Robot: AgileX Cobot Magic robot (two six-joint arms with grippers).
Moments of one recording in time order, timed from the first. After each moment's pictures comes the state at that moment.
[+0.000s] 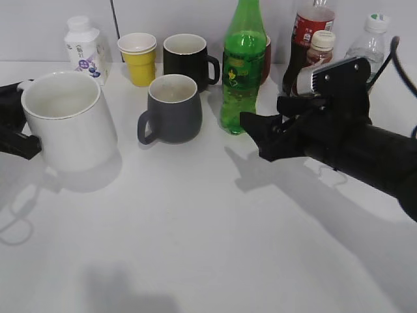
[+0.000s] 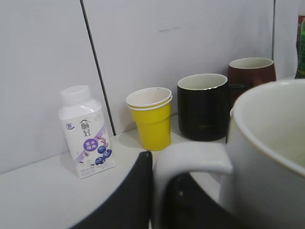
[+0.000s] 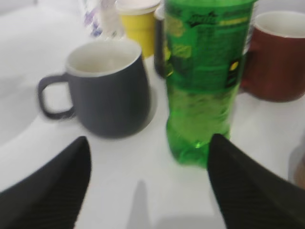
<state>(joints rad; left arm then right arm) -0.06 1.55 -0.32 0.44 -1.17 -0.05 0.47 1.73 -0.55 -0.21 -0.90 0.17</state>
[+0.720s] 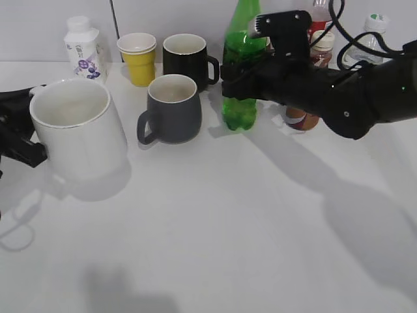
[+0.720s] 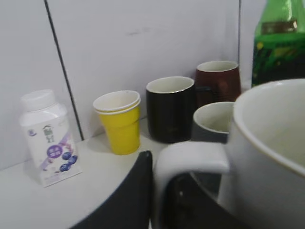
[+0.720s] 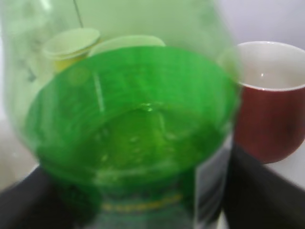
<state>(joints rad) -0.07 1.54 -0.32 0.53 -1.17 -0.11 0.47 1.97 -1.04 -0.22 -0.59 0.22</state>
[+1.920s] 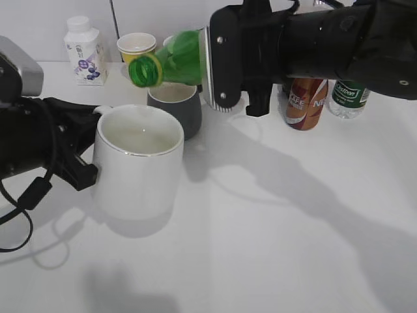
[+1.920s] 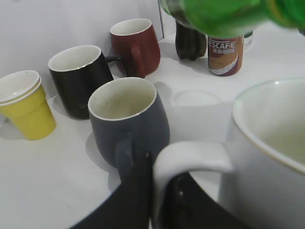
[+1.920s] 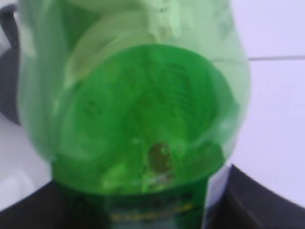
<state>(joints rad) -0.47 1.30 -0.44 0.47 -0.52 -0.19 0.63 1.65 -1.03 -0.72 -0.23 -0.72</state>
